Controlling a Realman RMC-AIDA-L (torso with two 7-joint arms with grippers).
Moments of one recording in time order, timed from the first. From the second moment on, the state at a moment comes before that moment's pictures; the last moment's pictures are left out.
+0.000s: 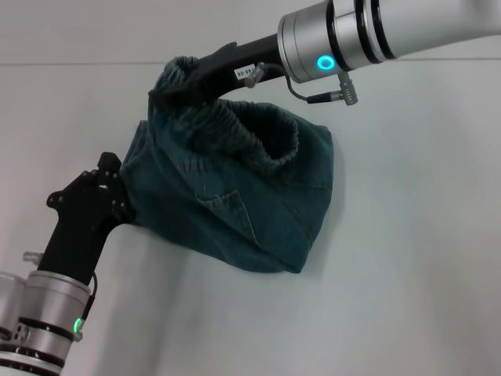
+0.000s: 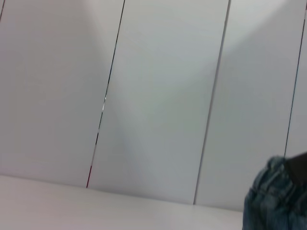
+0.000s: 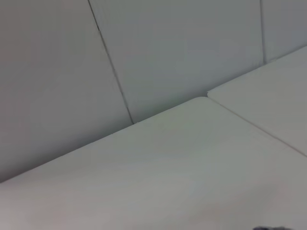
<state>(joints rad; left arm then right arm) -0.36 -2.17 0.03 -0.31 1.49 1.43 -0.09 1.02 2.09 -1.28 -0.69 -1.89 -1.07 2.06</state>
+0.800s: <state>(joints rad) -0.36 -2.17 0.11 -0.27 1.61 1.56 -0.12 0.74 2.09 -1.19 -0.99 -1.86 -1.13 2.07</state>
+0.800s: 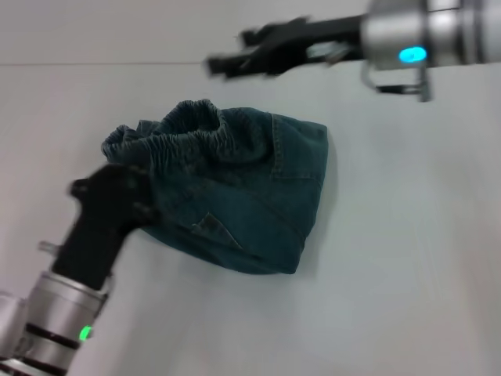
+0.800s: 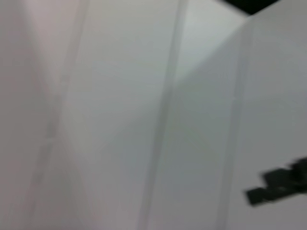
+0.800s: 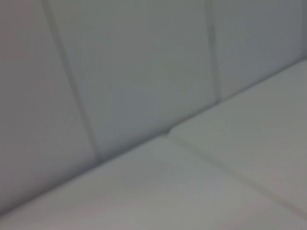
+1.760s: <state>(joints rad) -0.74 -2.17 -0.19 -0.09 1.73 0.83 -0.17 0.35 2.09 -0.80 -0.66 -1.32 -1.41 1.69</state>
